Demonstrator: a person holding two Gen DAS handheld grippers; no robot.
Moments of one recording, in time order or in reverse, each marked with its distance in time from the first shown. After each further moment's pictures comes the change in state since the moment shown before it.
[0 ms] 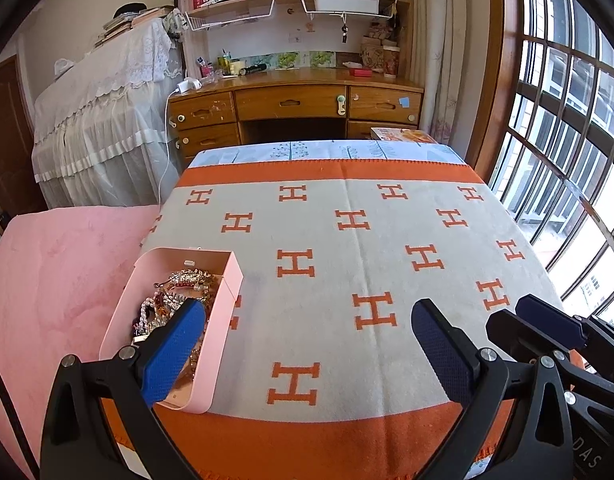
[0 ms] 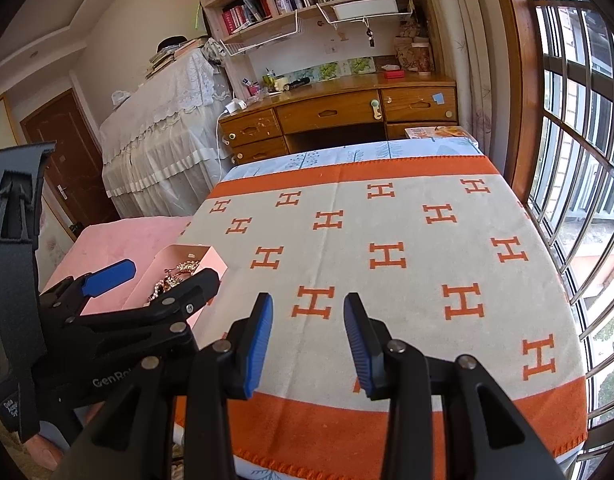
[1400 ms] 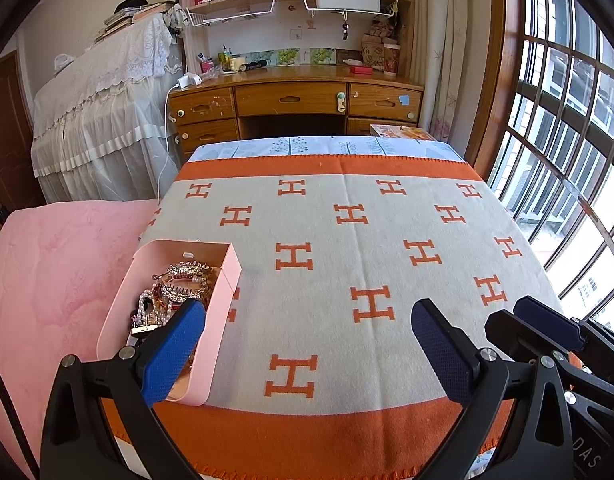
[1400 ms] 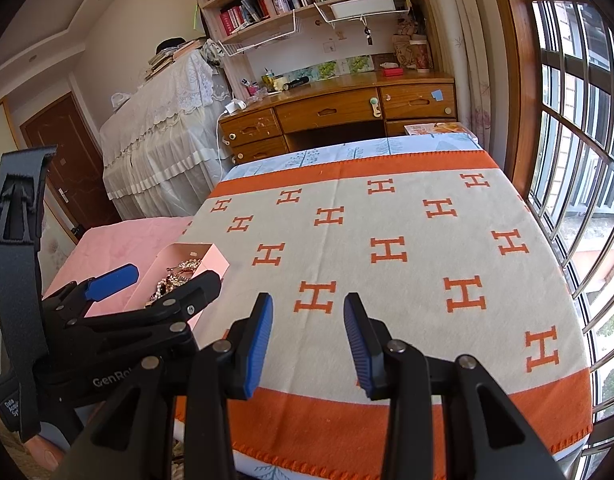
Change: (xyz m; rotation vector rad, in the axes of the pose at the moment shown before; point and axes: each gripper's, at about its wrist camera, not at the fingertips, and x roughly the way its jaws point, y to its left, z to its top) left arm 0.002 -0.001 -0.003 -0.005 0.007 -0.006; right arm 0.000 0.001 0.000 0.004 0.001 0.006
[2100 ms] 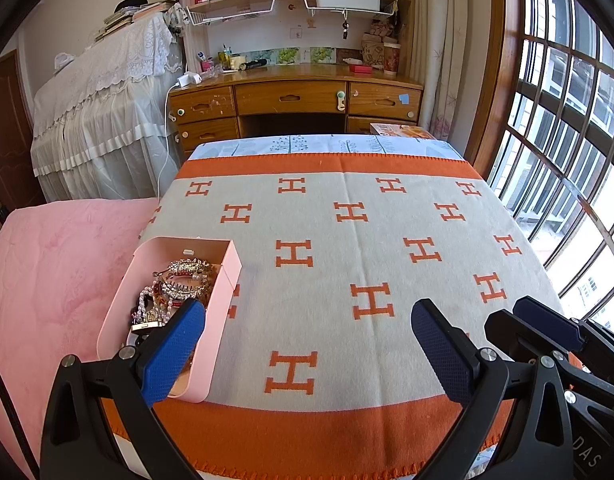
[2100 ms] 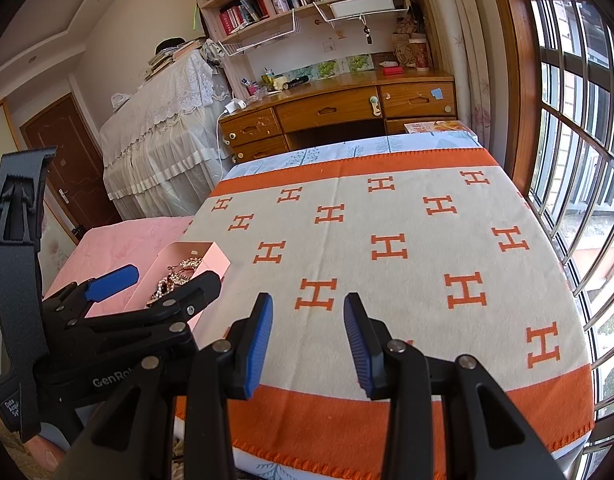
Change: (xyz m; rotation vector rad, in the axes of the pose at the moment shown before) left arm 0.000 0.000 -0.001 -0.002 0.001 -0.001; right arm 0.000 0.000 -0.001 0.002 0.000 0.003
